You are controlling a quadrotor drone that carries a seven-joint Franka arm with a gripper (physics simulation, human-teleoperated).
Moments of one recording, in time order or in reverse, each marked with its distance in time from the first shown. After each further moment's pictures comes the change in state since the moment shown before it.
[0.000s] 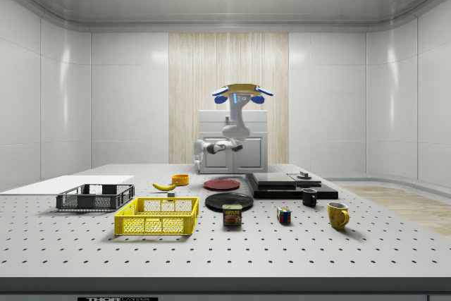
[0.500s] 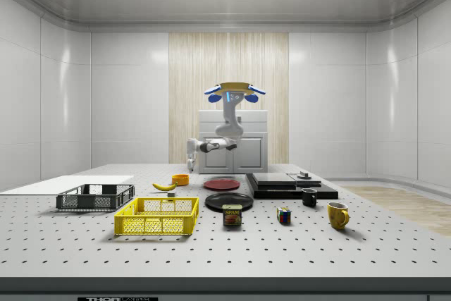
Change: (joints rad) arm -0.001 -0.001 0.000 0.000 0.001 0.001 0.001
